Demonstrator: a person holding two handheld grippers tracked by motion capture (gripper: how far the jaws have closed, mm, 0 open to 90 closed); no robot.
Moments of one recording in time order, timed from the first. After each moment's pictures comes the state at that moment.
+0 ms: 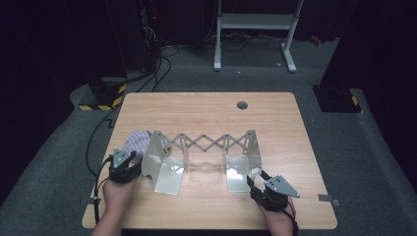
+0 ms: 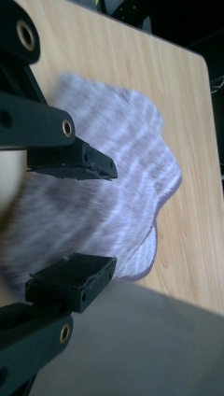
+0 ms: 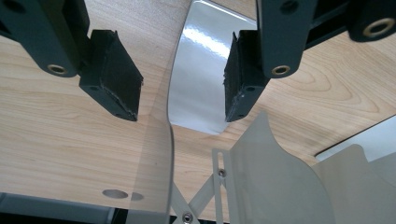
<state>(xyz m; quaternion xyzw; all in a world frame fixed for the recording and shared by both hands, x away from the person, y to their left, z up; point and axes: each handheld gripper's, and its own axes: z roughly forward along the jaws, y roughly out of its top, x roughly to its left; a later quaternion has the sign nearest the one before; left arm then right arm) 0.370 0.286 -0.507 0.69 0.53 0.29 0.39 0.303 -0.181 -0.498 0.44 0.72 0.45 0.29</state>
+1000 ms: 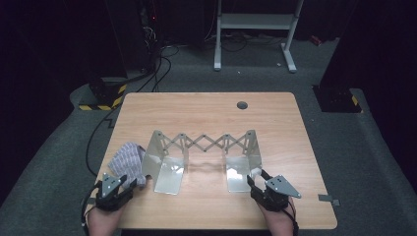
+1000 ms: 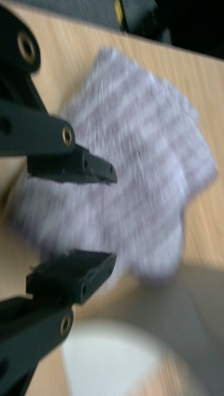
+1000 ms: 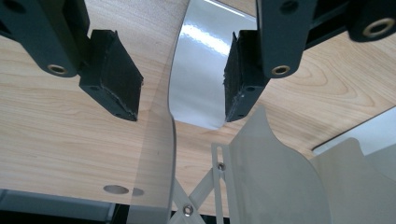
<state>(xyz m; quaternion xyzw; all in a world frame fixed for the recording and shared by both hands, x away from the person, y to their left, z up) 0.265 0.289 -0.506 0.71 0.51 0.30 0.38 0.302 -0.181 -0.494 0.44 0.72 0.46 0.29</state>
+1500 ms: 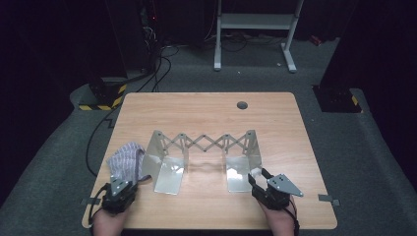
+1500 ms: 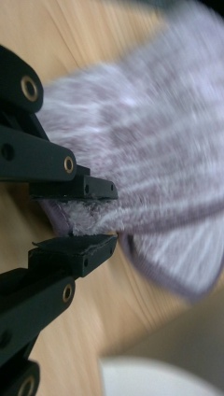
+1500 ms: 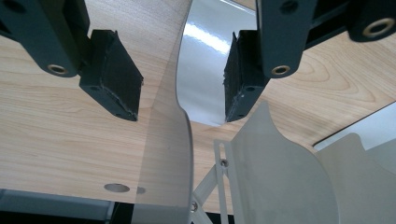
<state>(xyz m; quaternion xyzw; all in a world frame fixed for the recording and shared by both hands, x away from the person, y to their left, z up) 0.271 0.308 -0.531 0.72 0.56 0.29 0.29 0.305 -0.185 -0.494 0.44 0.71 0.47 0.29</state>
